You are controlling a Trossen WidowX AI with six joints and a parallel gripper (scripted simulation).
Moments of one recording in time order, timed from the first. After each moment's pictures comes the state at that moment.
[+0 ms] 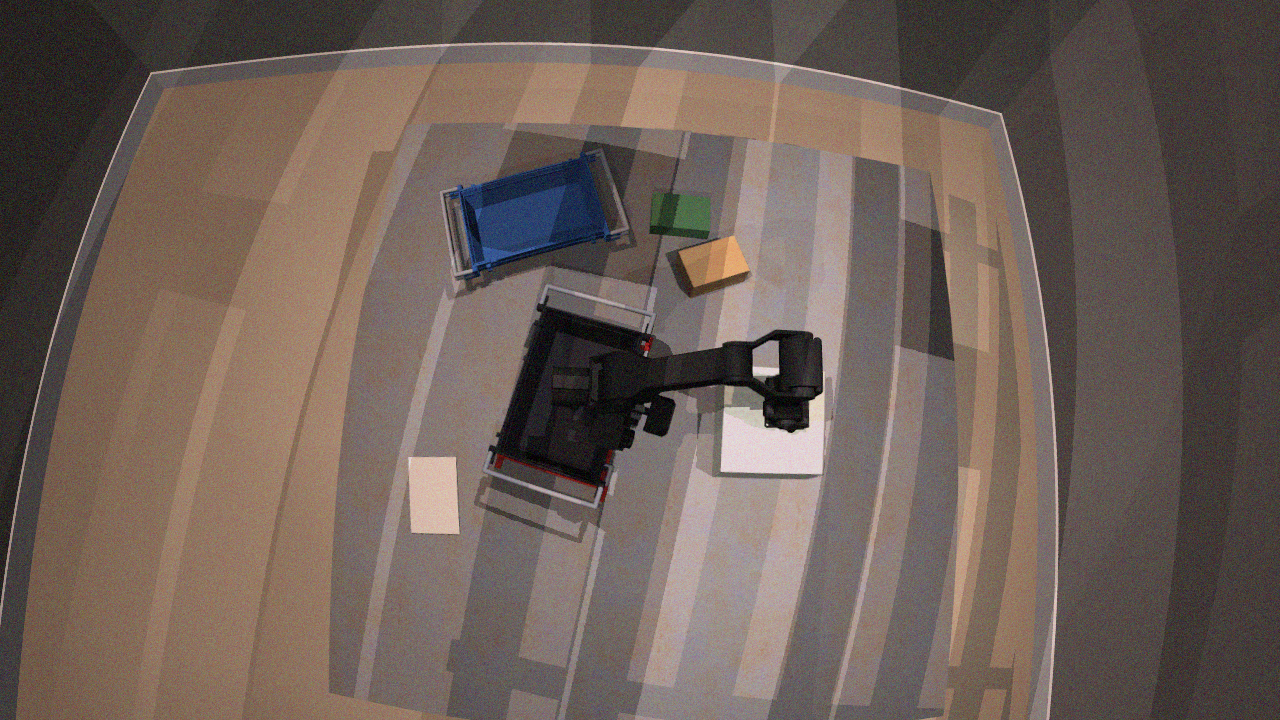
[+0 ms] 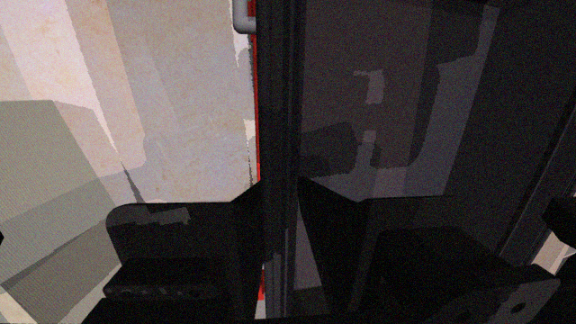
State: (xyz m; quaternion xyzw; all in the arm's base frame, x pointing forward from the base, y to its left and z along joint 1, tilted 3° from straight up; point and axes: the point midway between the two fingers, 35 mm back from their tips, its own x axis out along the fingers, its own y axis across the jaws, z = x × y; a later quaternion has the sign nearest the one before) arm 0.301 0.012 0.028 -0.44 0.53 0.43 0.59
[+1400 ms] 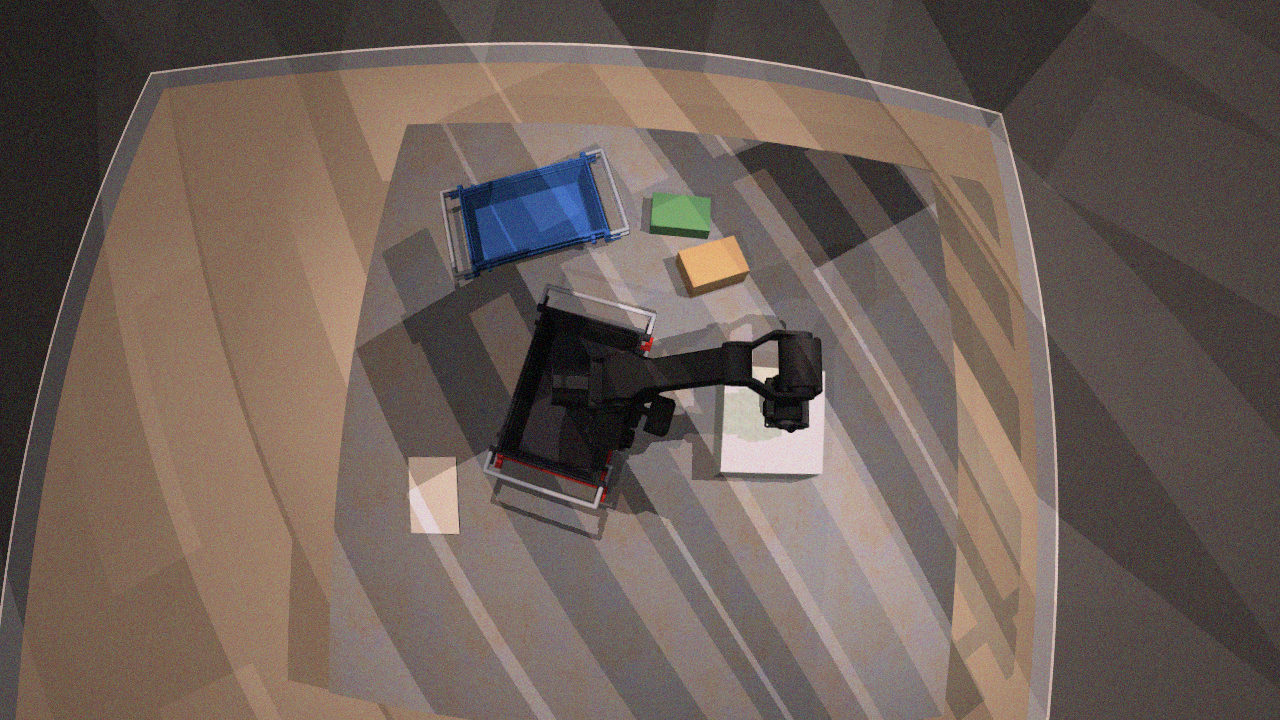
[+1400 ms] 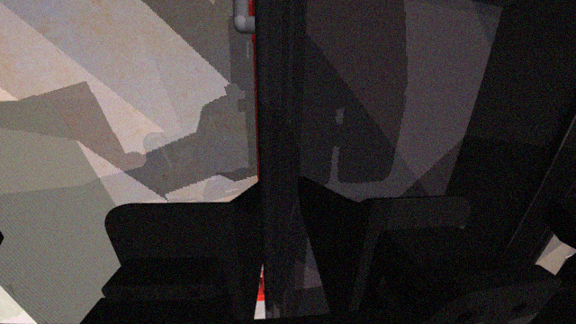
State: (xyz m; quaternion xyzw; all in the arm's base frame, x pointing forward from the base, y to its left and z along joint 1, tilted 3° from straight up) arm 0.301 0.012 0.027 -0.44 0.53 0.43 0.59
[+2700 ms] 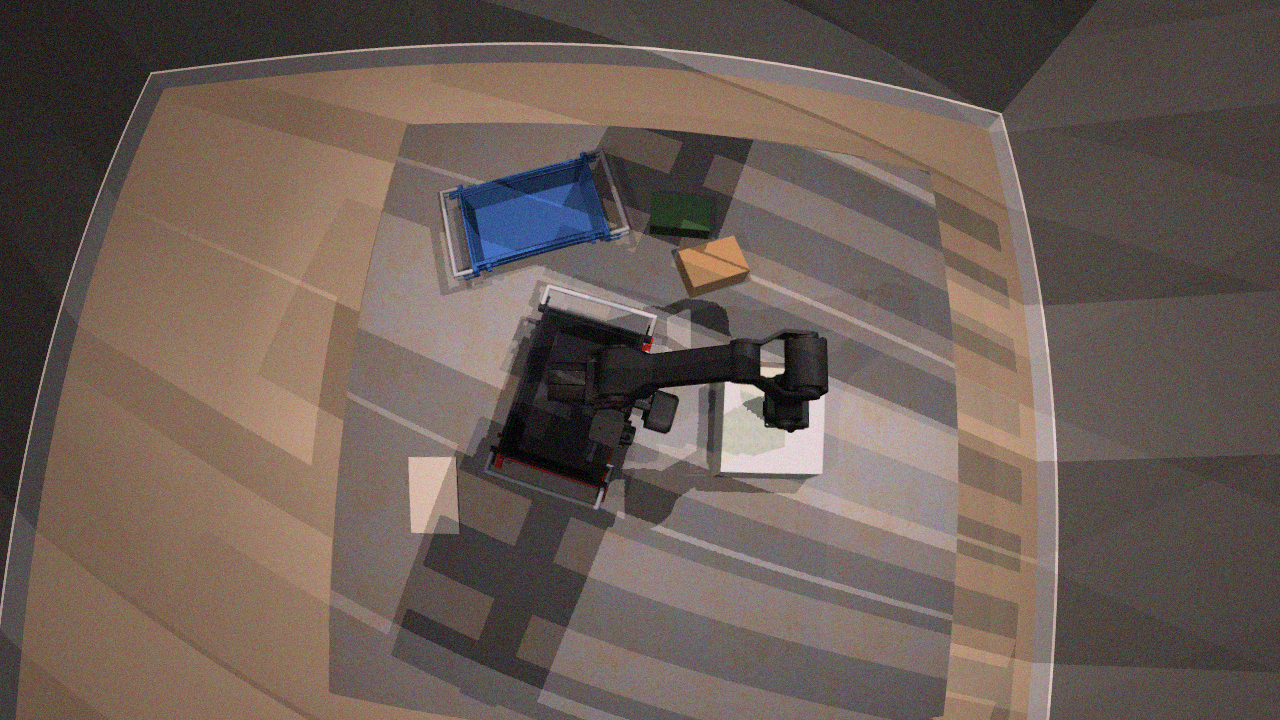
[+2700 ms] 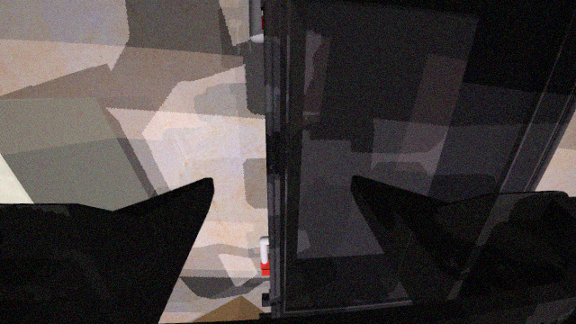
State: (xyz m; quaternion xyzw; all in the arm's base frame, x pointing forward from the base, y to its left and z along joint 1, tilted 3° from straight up) arm 0.297 0.010 0.056 -0.43 0.54 0.44 0.58
